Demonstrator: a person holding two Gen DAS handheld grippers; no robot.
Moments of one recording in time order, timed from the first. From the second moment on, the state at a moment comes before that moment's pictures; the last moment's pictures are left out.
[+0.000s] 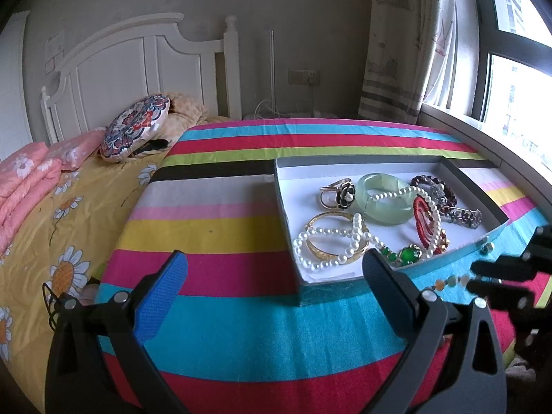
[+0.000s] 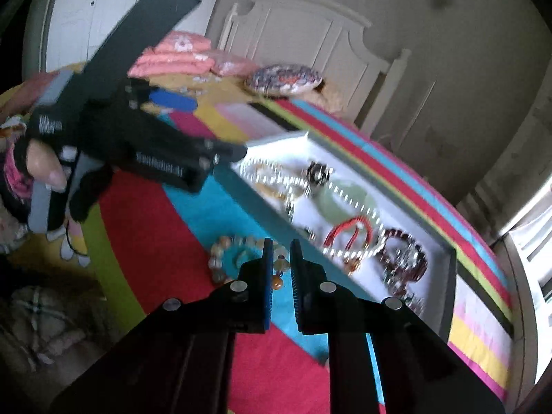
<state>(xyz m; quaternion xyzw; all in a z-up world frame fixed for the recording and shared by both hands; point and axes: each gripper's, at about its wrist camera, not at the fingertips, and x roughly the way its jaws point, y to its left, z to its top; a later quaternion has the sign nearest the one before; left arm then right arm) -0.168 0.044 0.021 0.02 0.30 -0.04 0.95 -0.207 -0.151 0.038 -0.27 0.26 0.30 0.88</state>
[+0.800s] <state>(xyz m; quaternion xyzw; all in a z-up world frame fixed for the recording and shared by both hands) -0.196 -0.015 0.019 0.05 0.31 -0.18 0.93 -0.207 -0.176 0.115 -0.19 0.19 0.30 0.92</state>
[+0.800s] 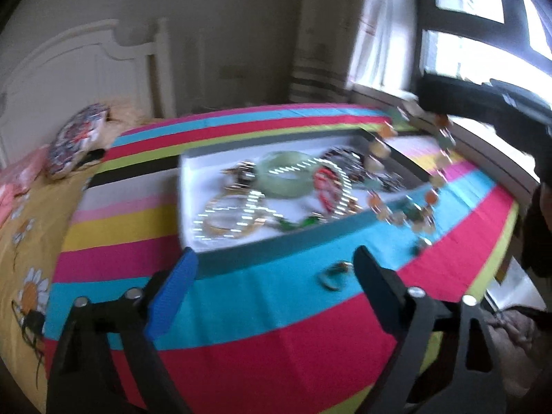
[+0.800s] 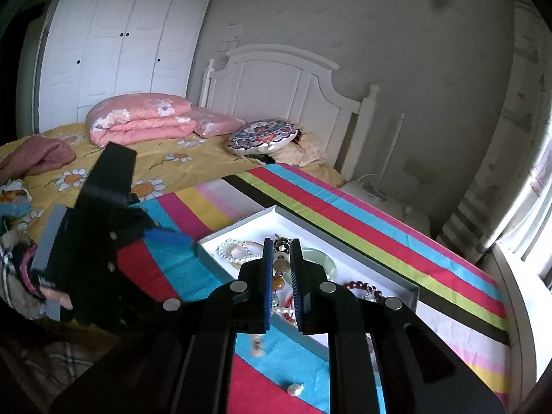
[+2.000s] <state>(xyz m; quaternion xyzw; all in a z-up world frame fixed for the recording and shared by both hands) -0.196 -0.041 -0.017 0.06 0.33 -0.24 0.91 -0.183 -0.202 0.016 -0.19 0.37 0.34 0.84</state>
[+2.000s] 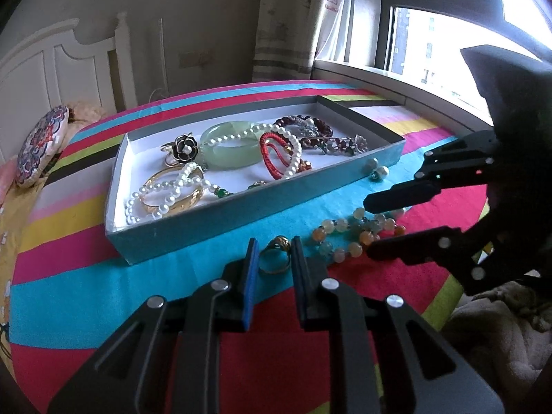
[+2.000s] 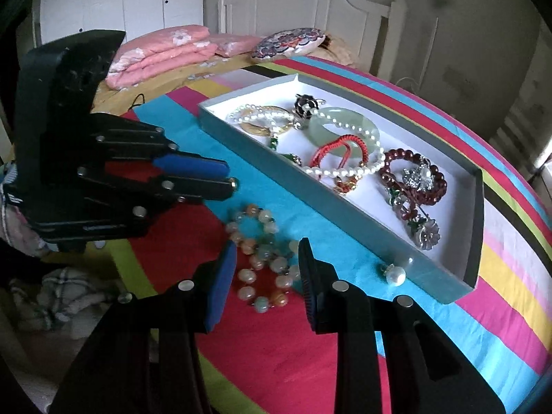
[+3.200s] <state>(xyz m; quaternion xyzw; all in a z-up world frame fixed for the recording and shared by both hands) -0.205 -0.040 0.048 0.10 0.26 -0.22 0.93 -0.201 -0.225 0.112 -0.19 0.22 0.30 0.91</state>
